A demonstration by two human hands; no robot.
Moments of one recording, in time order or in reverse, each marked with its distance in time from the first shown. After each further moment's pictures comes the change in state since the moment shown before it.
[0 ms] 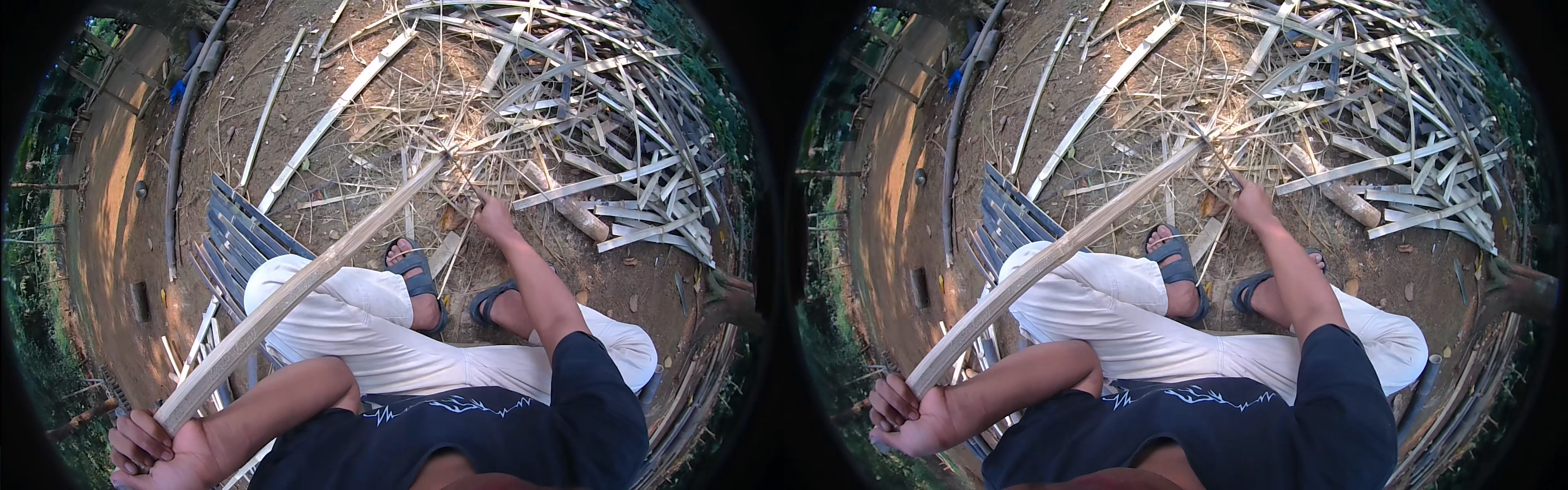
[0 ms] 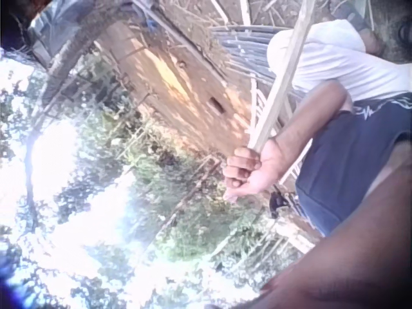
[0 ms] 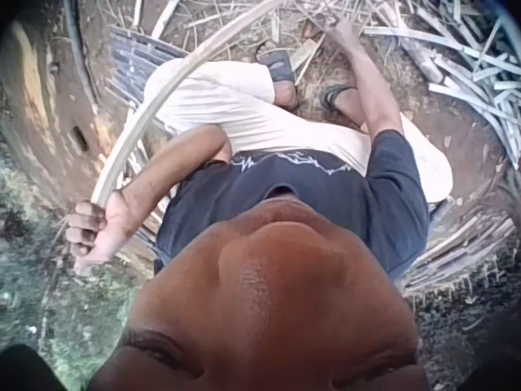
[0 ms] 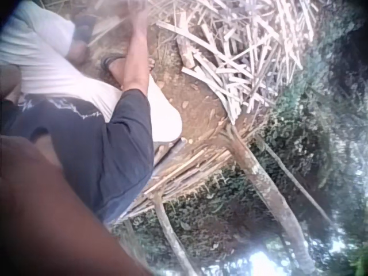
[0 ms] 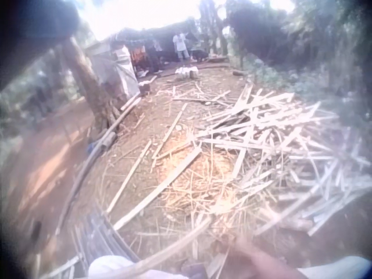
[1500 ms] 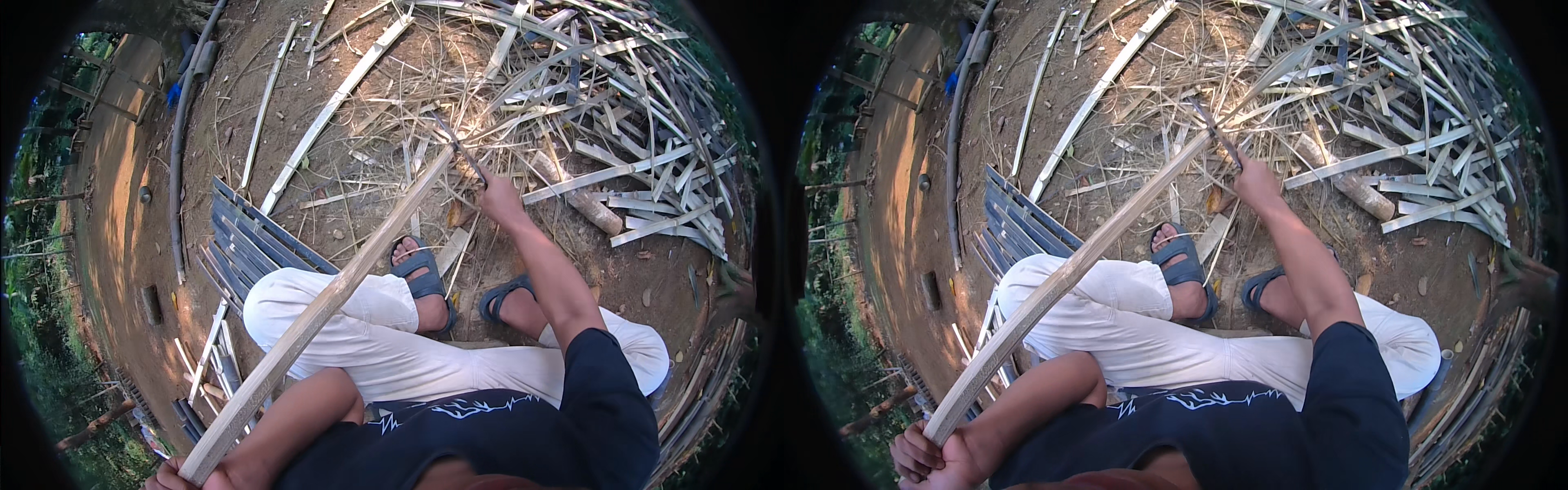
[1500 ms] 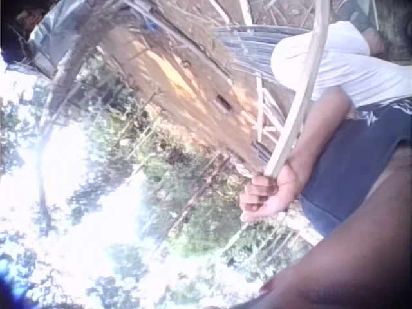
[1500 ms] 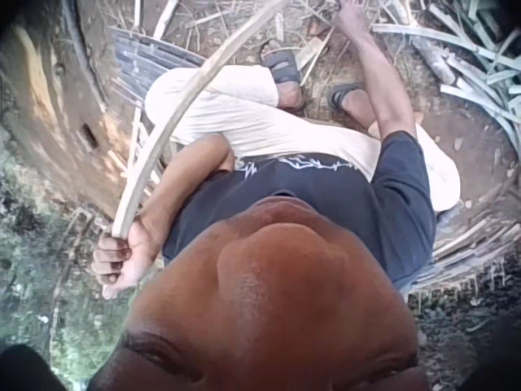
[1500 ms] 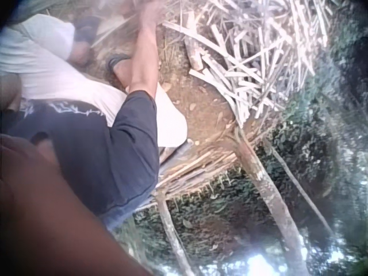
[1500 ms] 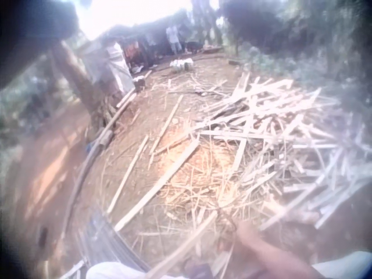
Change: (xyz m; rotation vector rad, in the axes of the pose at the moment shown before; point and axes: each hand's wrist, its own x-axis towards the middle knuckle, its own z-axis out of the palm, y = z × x) left_hand -0.028 0.006 0.043 -0.123 -0.021 0.088; right_hand 0.024 -0.033 -0.015 -0.146 -0.087 0.017
